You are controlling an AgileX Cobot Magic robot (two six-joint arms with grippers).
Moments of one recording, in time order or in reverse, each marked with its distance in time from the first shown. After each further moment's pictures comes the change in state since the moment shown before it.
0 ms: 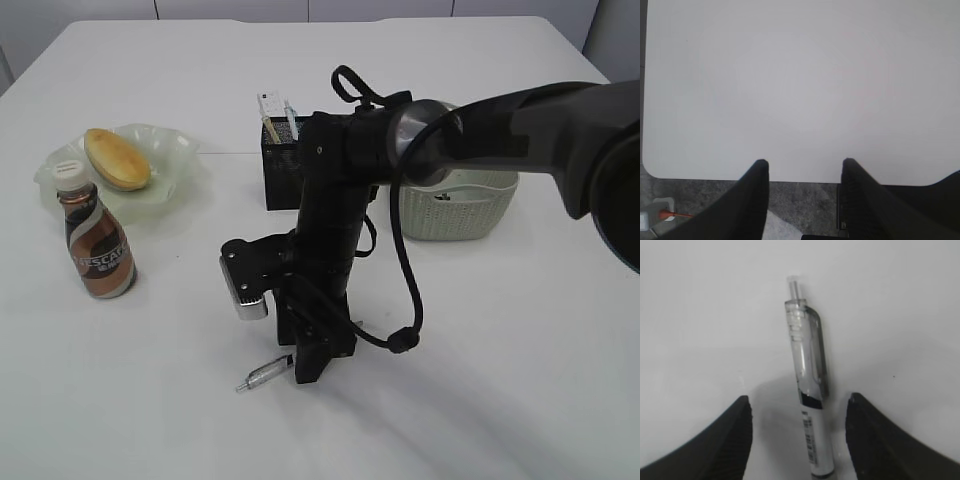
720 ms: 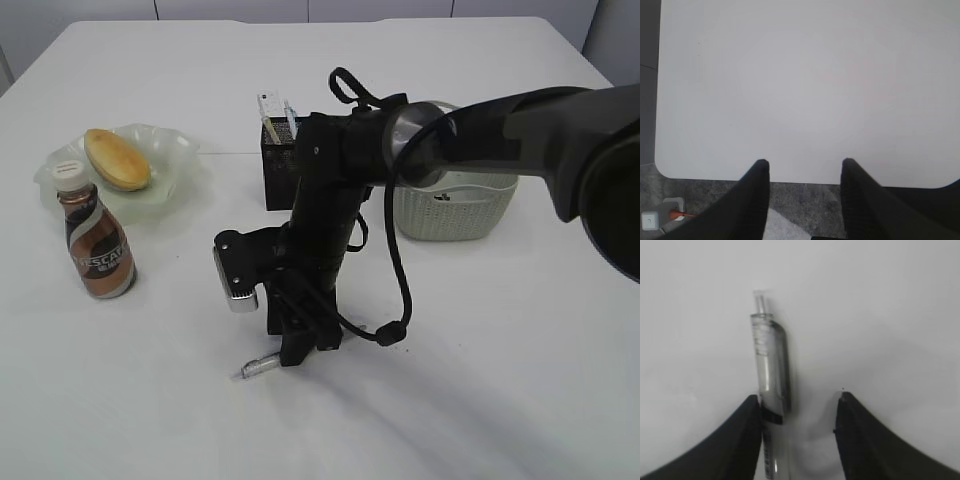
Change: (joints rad) left arm 0.000 0.000 0.000 0.032 0.000 0.000; right arm 0.000 0.034 -0.016 0.009 -0.073 -0.002
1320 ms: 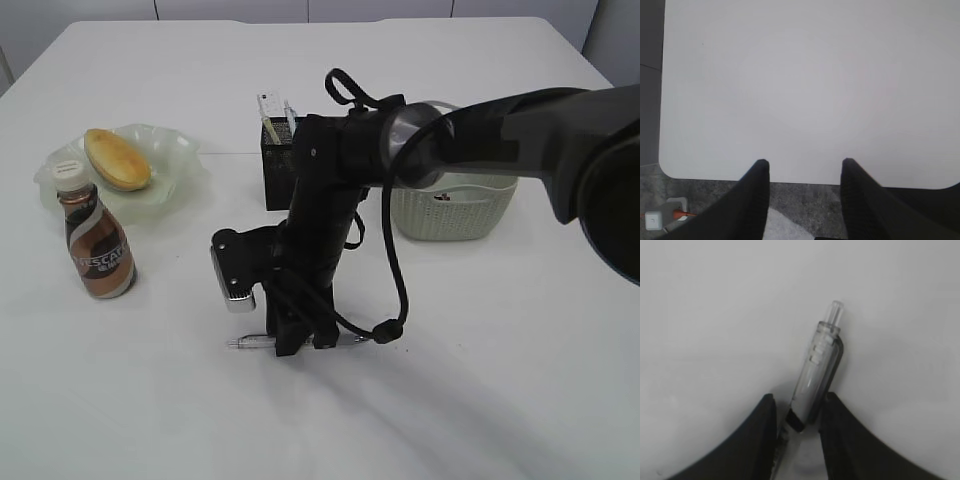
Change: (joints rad) left arm 0.000 0.000 0.000 0.010 0.000 0.002; right arm 0.002 0.002 0.000 -0.023 -0.046 0.002
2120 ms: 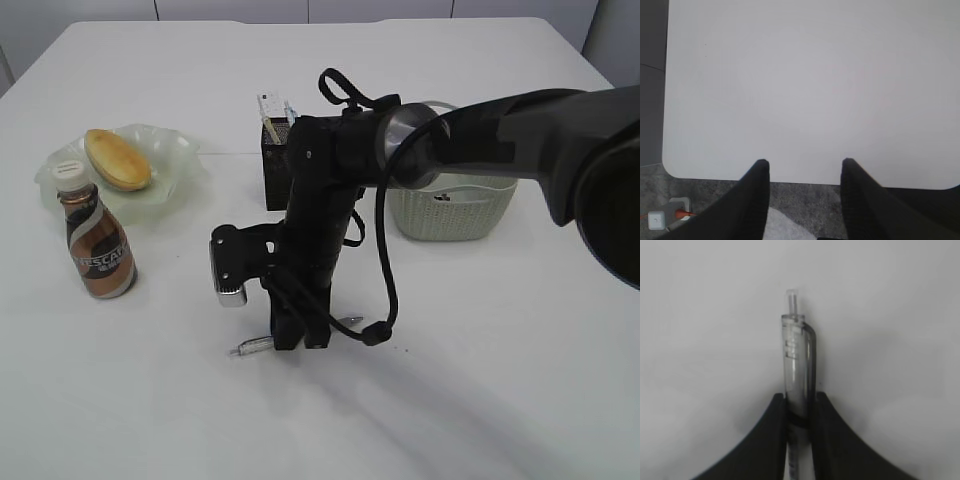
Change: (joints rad) left arm 0.000 0.000 0.000 0.010 0.000 0.000; right arm 0.007 0.006 -0.008 -0.045 0.002 0.144
